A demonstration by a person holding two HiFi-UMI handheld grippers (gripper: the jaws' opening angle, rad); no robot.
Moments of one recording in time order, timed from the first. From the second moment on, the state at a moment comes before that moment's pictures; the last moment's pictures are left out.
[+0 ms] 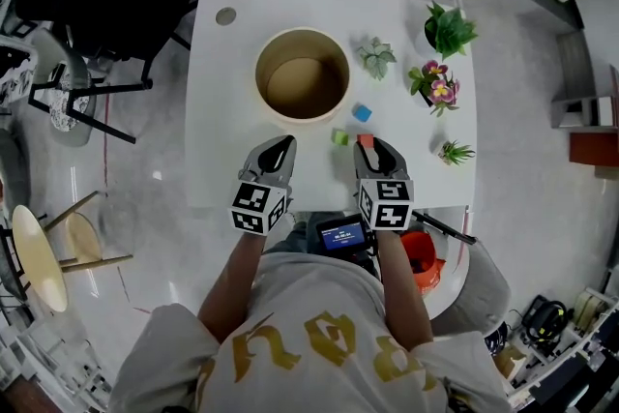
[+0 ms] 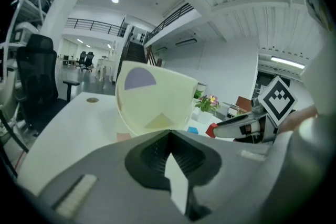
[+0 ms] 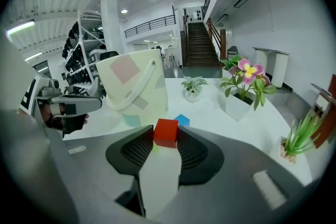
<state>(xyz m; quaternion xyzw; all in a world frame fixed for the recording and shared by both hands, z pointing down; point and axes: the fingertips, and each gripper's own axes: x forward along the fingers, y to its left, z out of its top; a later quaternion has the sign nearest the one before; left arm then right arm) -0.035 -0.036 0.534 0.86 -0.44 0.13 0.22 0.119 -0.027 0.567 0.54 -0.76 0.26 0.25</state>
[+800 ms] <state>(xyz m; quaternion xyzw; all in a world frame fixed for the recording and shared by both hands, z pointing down) -0.074 -0.033 0.461 0.87 -0.46 0.04 0.19 0.102 -0.028 0.502 0.56 -0.78 0.23 0.18</state>
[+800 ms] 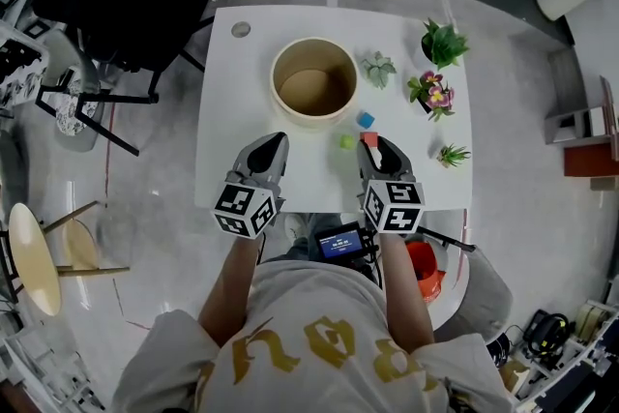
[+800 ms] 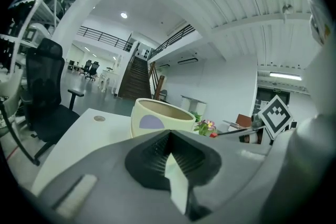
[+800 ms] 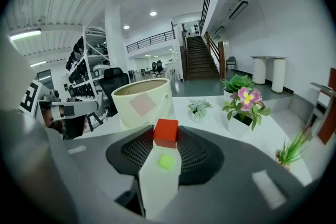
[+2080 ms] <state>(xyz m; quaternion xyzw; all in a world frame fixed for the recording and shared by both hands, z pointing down) -0.097 -0.074 0.420 0.86 -0.48 -0.01 0.19 0.056 -0.074 0.422 0.52 -0.83 0.19 0.08</state>
